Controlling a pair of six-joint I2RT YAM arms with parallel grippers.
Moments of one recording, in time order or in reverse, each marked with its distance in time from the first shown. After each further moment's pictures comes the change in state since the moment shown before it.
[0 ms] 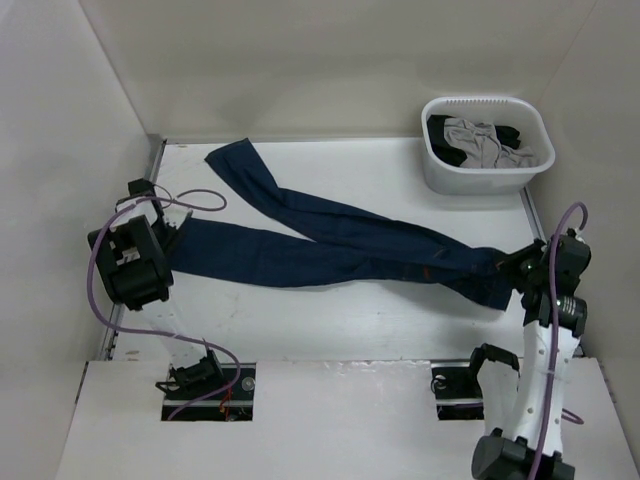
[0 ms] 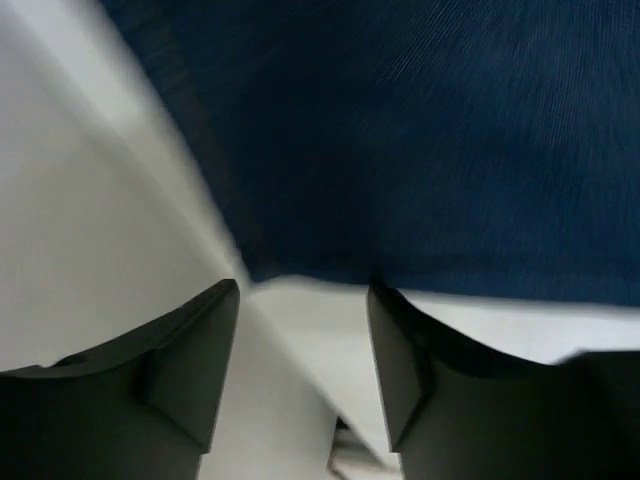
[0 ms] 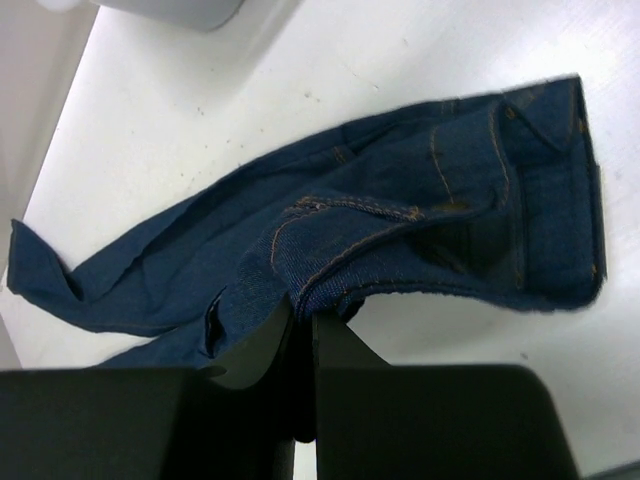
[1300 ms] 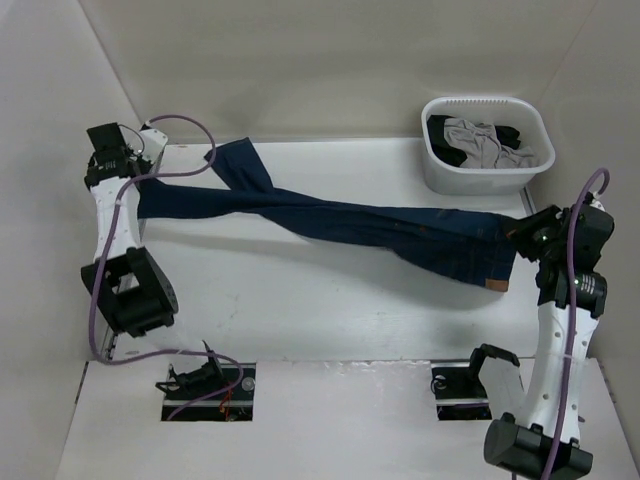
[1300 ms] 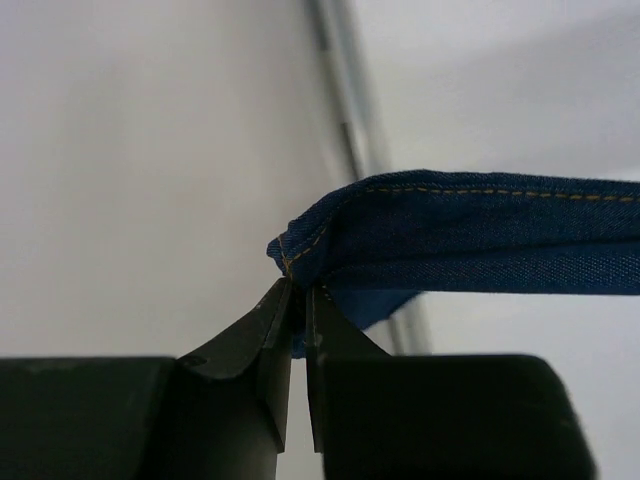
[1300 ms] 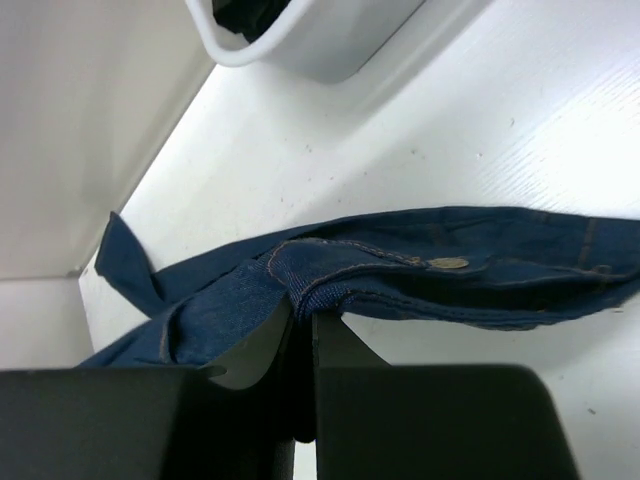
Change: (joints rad) left arm -0.040 -0.119 0.309 0.116 0.105 -0.005; right arm 0.006 0.113 0.226 0.035 -0.080 0.020
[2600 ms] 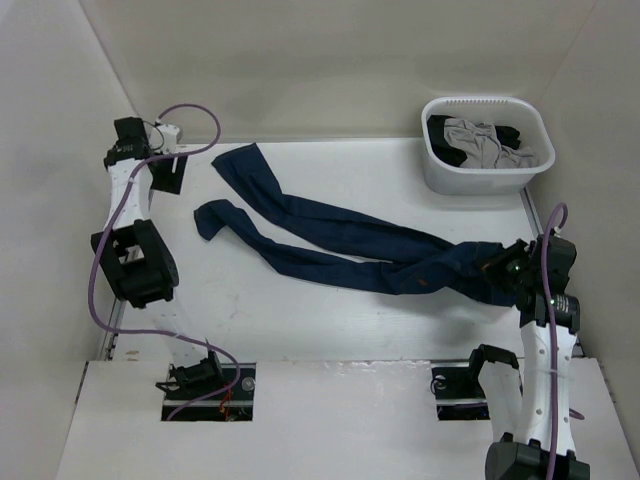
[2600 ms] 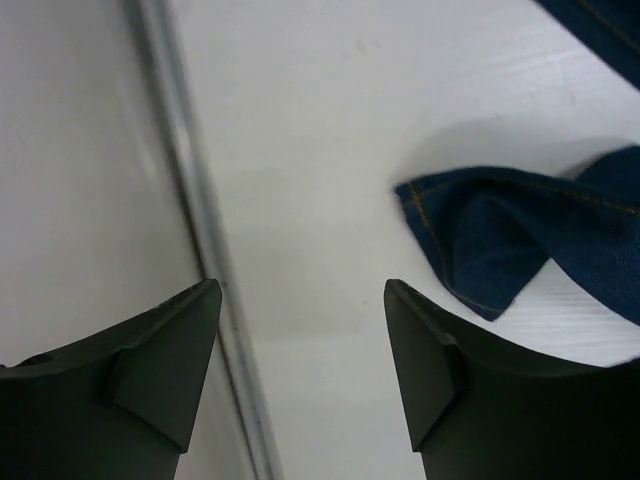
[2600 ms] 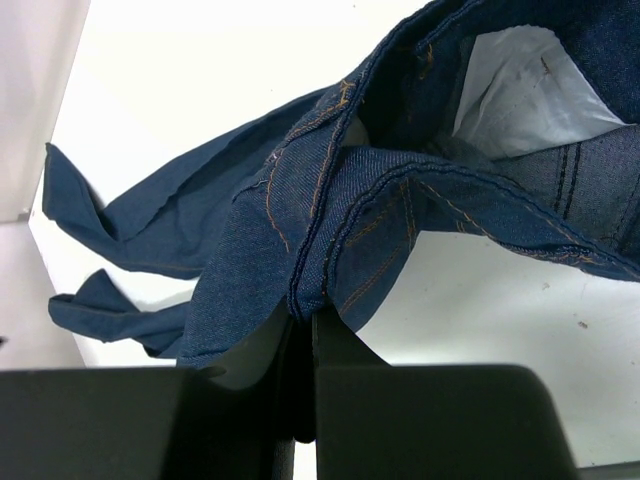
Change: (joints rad) left arm -0.066 0.146 0.178 -0.166 0.131 -0.345; right arm 0.078 -0.153 -0.289 -0.044 -0.018 0.039
